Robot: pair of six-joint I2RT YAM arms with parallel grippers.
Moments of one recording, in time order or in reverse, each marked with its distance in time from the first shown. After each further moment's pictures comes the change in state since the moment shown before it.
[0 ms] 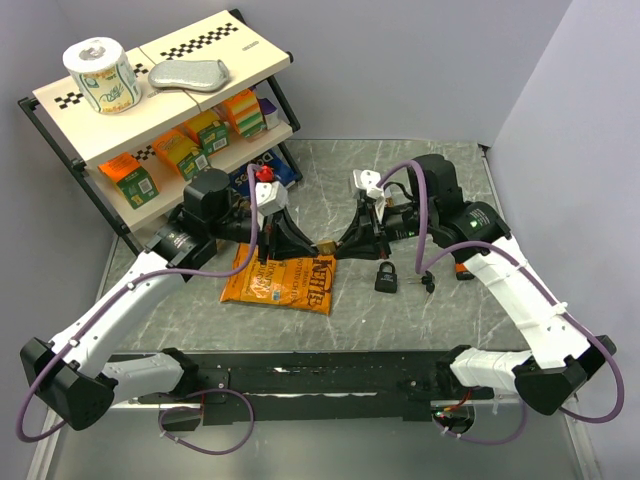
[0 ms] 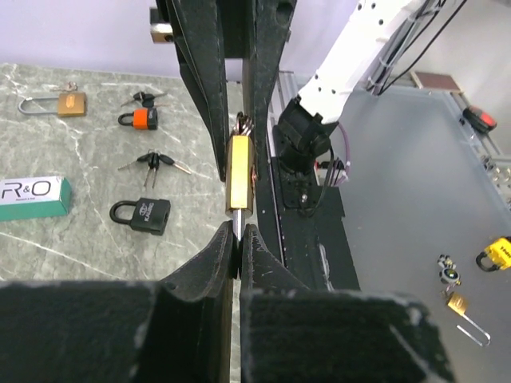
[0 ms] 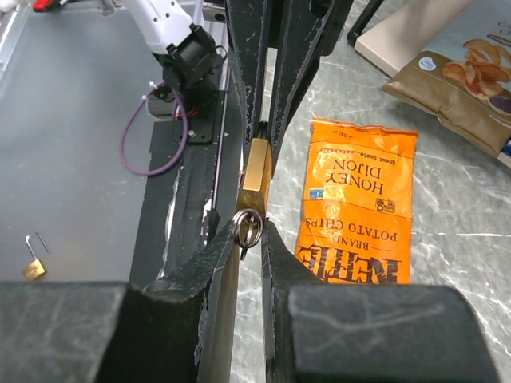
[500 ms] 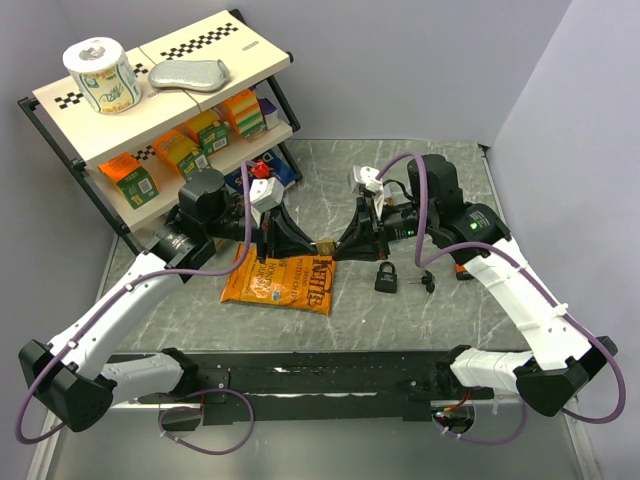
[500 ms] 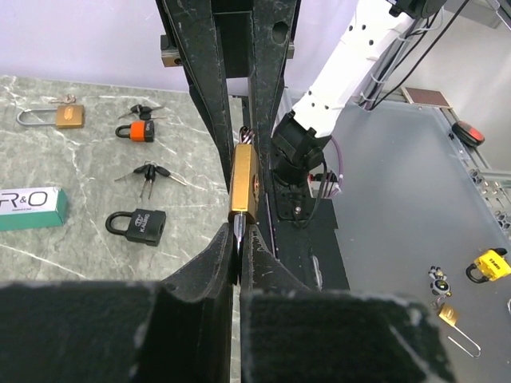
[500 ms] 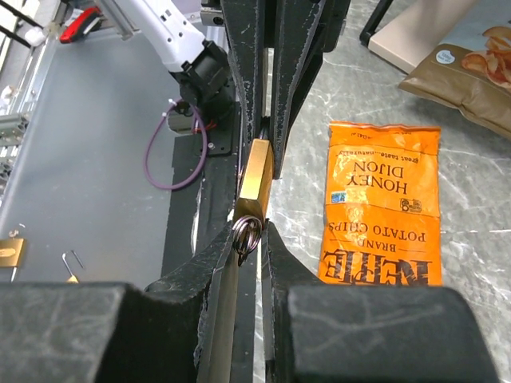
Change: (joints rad) left arm 0.001 -0.007 -0.010 0.087 0.008 -0.096; right arm 0.015 0.005 -0.012 0.056 -0.001 0.151
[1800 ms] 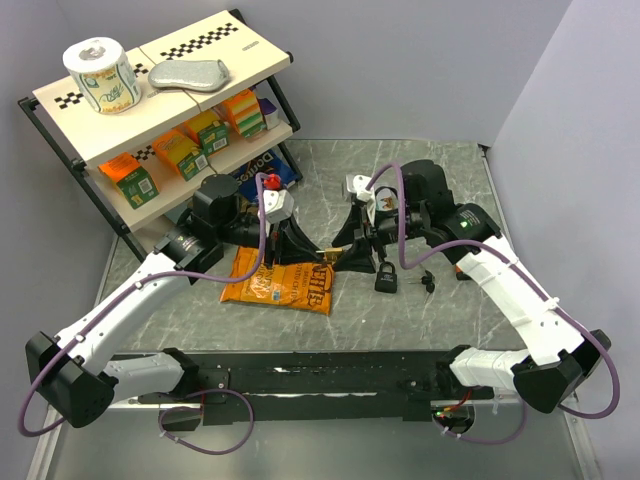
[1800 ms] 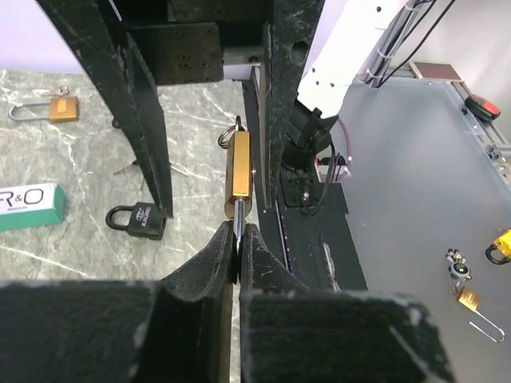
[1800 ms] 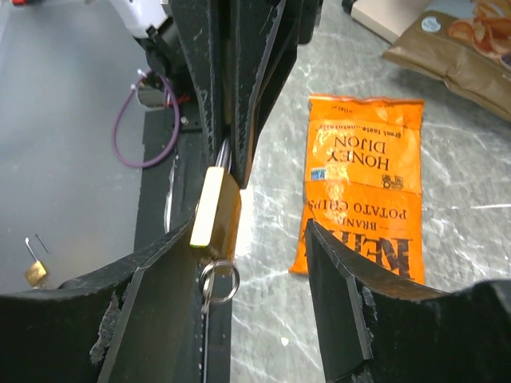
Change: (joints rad) left arm -0.026 0.018 -0.036 -0.016 -0.011 0.107; right arm -0.013 0.005 -0.040 -0.043 0.056 -0.120
